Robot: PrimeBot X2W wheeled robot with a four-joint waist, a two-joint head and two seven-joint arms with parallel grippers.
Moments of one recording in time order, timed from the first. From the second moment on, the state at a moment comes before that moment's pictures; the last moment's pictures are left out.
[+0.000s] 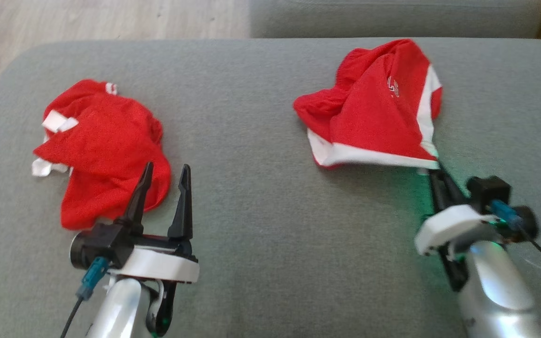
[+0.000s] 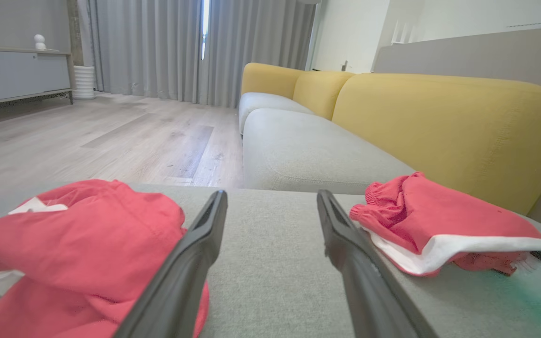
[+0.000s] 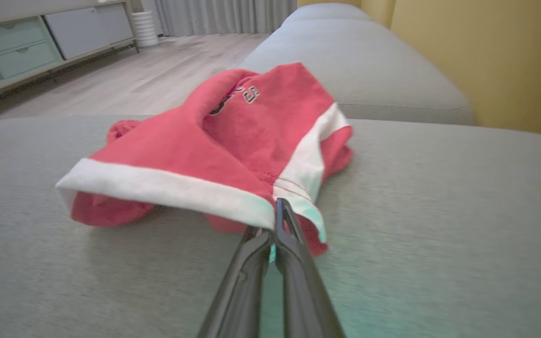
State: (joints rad) left arm -0.20 0.06 -0.22 0.30 -0.25 -0.11 -0.25; right arm -0.40 -0.05 0.01 0.76 0.00 0.13 -0.25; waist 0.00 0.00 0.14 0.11
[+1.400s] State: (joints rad) left arm -0.18 0.05 -0.22 0.30 -0.25 -0.12 -0.25; right arm -0.13 -0.04 -0.05 0.25 0.00 0.13 -0.23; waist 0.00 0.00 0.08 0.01
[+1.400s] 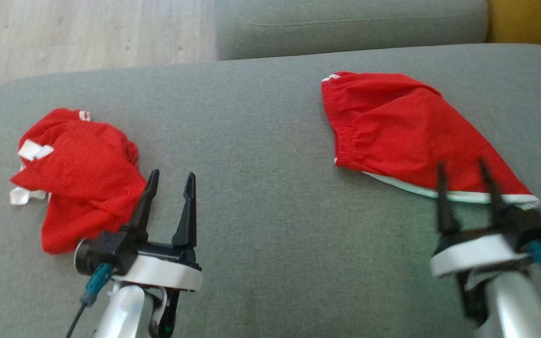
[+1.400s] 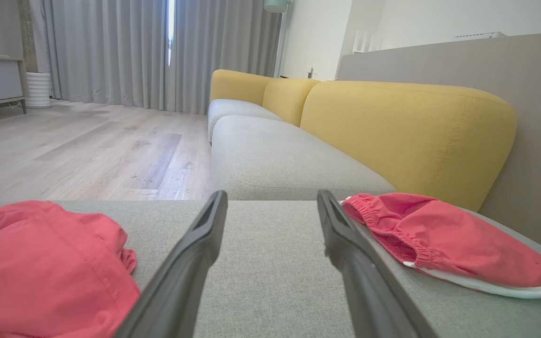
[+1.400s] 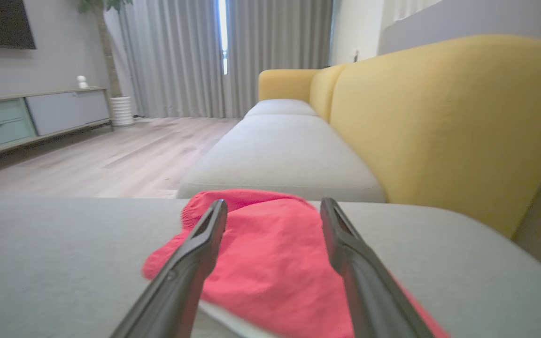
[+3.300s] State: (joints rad) left arm -0.25 0.05 -0.30 0.31 -0.30 -0.11 -0.25; right arm -0.54 -0.08 0.44 0.83 0.43 0.13 -0.17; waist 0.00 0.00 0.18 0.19
